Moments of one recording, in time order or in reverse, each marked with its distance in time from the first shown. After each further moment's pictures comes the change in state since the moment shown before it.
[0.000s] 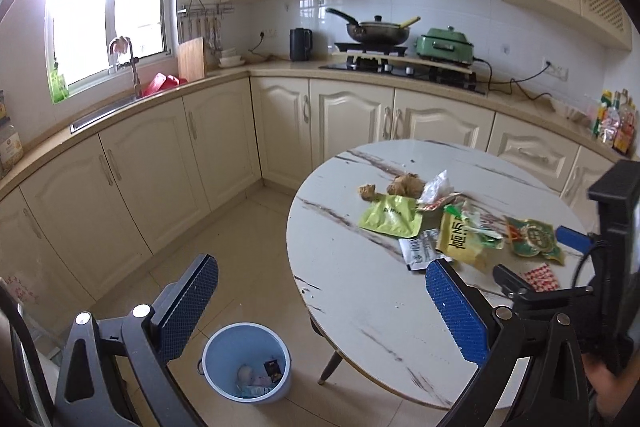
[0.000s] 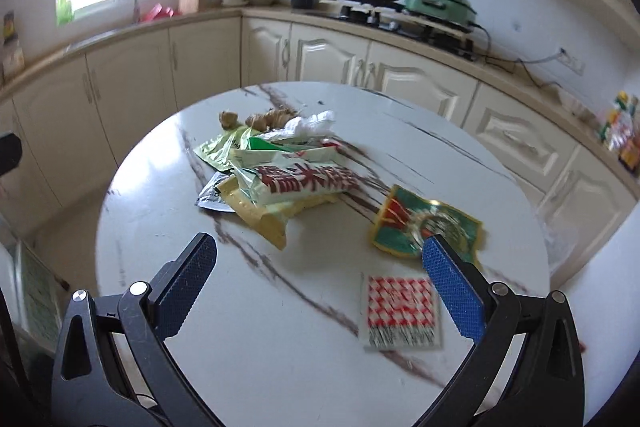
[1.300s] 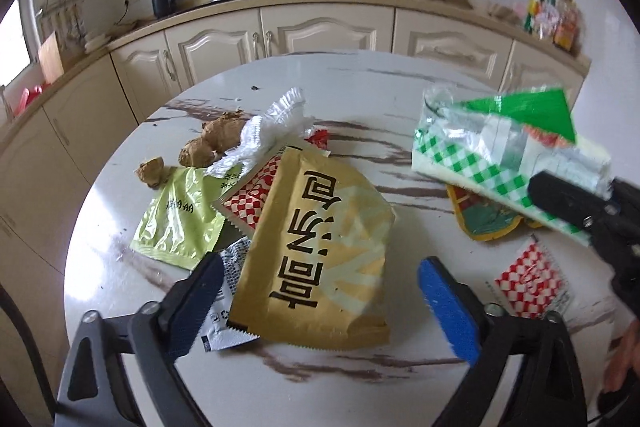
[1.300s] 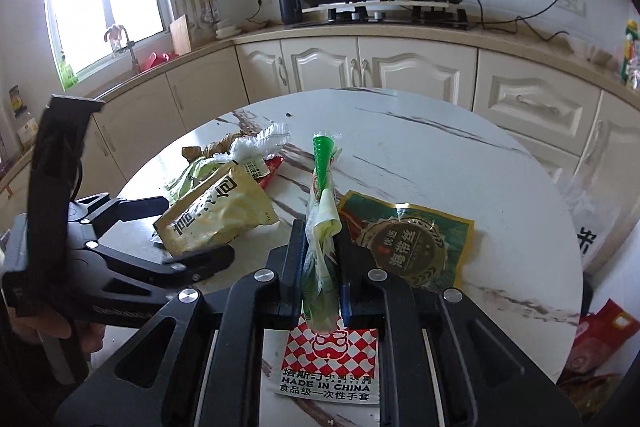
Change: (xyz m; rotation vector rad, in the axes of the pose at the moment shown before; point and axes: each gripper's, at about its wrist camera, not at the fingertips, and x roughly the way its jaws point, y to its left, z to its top) left arm 0.193 -0.144 0.029 0.273 0.282 -0.242; right arm 0.018 -0.114 -0.024 0.263 -0.068 0.199
